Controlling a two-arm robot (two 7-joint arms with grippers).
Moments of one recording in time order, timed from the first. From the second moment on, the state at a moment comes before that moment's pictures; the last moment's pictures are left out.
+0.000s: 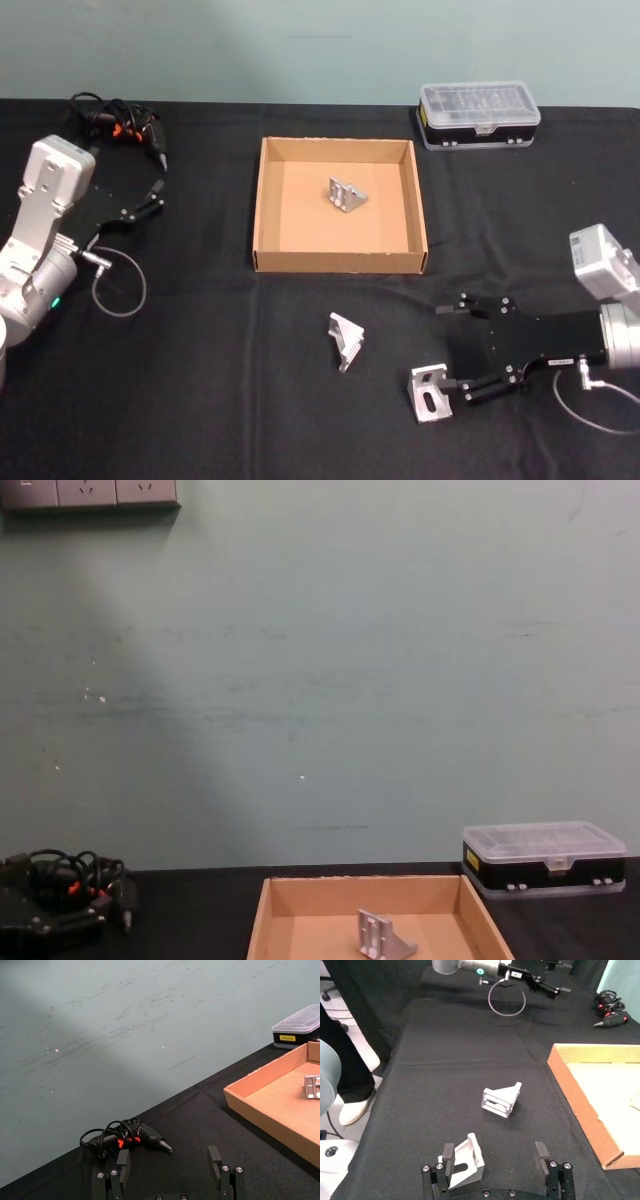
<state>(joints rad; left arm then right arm) -0.20 0.60 0.45 -1.41 -0.25 -0.12 0.03 0.34 0.80 -0.61 -1.41 0.41 -0.17 1.05</state>
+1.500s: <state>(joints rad) -0.20 0.60 0.45 -1.41 -0.25 -0.12 0.03 0.36 0.79 -0.67 -1.41 0.38 -0.11 0.98</state>
